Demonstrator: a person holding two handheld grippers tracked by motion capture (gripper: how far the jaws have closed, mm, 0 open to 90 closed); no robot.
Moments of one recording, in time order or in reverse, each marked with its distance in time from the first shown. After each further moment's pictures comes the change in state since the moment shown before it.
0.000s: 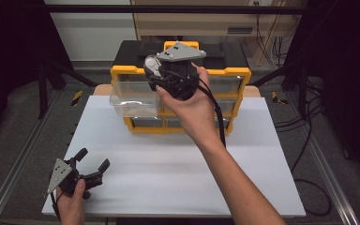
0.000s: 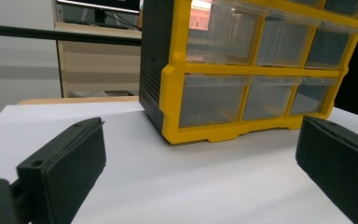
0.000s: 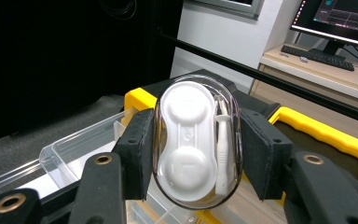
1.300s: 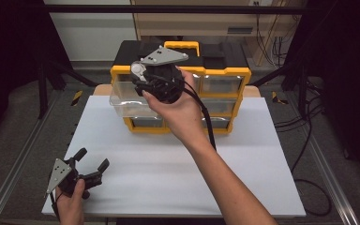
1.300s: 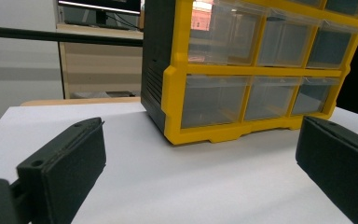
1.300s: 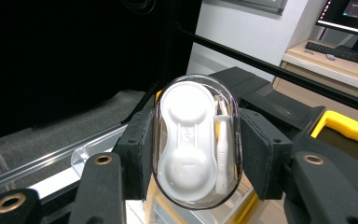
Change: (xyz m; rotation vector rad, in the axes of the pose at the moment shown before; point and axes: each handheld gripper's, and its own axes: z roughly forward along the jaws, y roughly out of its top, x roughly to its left) left arm 0.001 0.001 -0.001 -0.001 0.011 0.013; right arm 0.022 0.000 0.018 0.020 0.069 -0.007
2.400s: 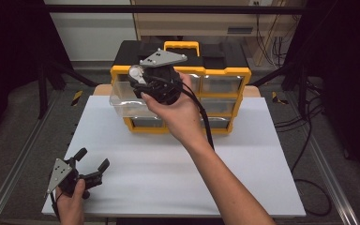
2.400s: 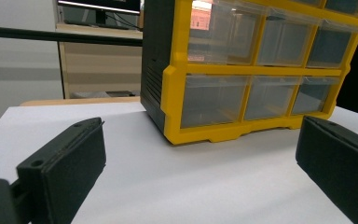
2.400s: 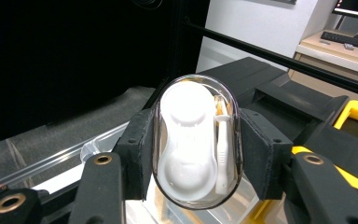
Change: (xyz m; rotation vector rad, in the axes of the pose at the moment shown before) left arm -0.001 0.000 0.001 0.002 -0.008 -0.003; right arm 0.001 -0.006 0.007 0.020 0.041 0.033
